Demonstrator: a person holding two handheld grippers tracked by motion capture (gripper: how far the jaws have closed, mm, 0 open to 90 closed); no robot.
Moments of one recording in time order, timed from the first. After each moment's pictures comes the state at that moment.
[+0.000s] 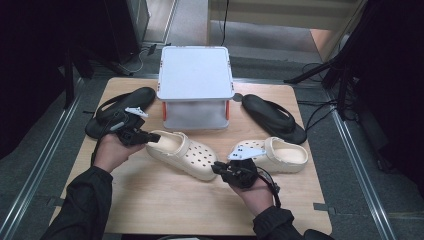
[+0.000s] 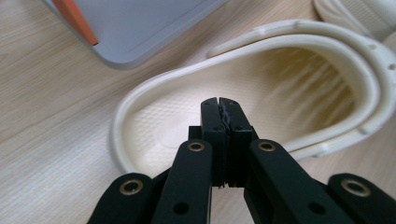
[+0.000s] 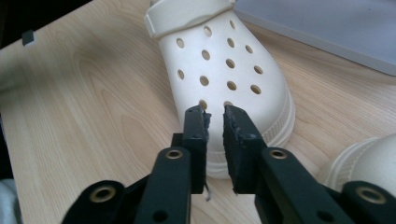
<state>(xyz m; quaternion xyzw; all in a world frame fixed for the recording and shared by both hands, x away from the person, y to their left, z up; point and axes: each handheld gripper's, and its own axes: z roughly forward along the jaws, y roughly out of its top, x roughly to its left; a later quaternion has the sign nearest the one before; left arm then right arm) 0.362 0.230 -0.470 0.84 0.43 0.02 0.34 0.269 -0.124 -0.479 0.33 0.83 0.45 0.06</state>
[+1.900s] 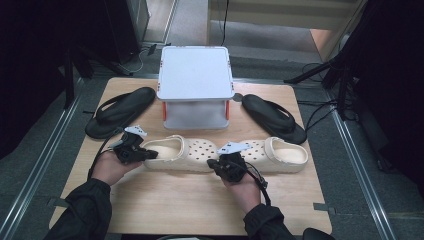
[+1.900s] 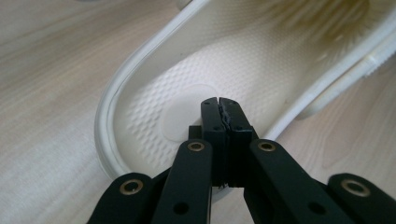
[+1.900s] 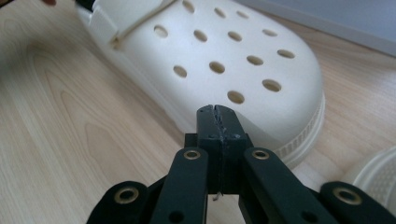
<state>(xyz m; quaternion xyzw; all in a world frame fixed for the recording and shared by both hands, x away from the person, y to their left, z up) 0.322 0.231 -0.502 0.85 0.41 0.02 0.33 0.291 -0.100 -0.500 0.36 0.84 0.40 0.08</state>
